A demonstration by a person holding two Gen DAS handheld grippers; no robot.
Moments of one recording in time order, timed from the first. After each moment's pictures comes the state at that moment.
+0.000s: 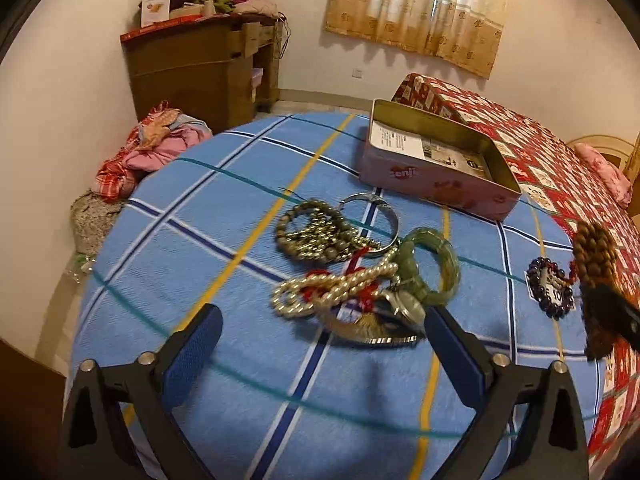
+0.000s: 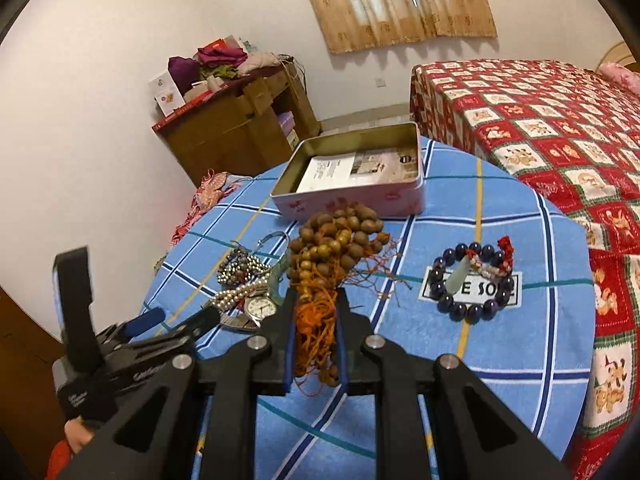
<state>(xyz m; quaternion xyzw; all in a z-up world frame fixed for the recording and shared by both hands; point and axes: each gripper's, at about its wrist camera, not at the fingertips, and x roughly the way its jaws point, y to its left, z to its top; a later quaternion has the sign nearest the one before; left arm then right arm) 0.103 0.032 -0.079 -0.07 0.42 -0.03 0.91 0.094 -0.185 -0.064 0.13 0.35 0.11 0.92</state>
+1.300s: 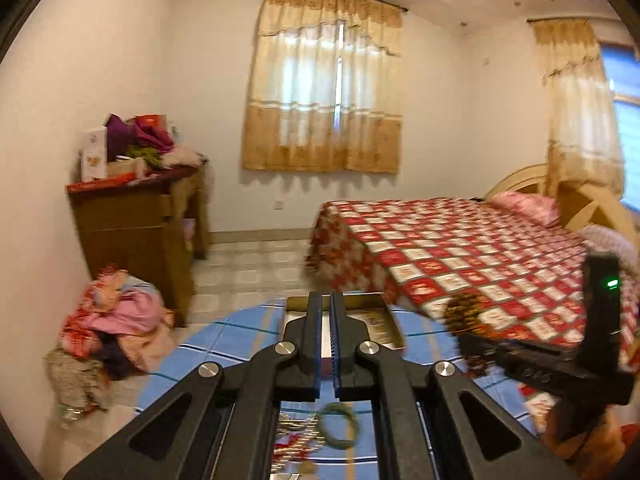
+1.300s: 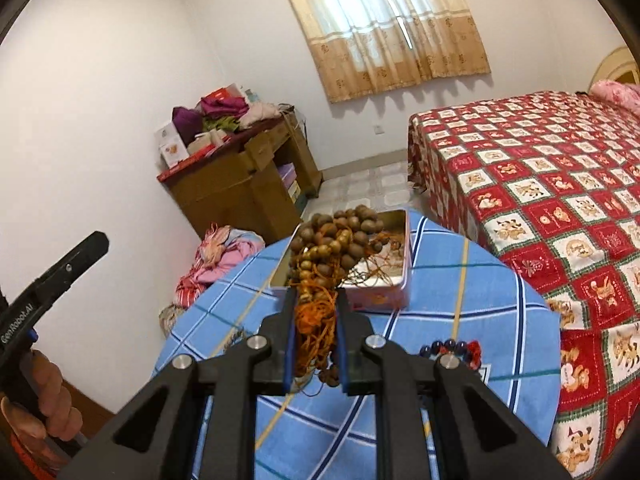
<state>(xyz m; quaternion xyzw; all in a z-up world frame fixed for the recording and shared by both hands) 0.083 0.017 0.079 0.01 0.19 -0.15 0.97 0.113 -0.218 0.002 0.15 0.26 0.11 0.95</state>
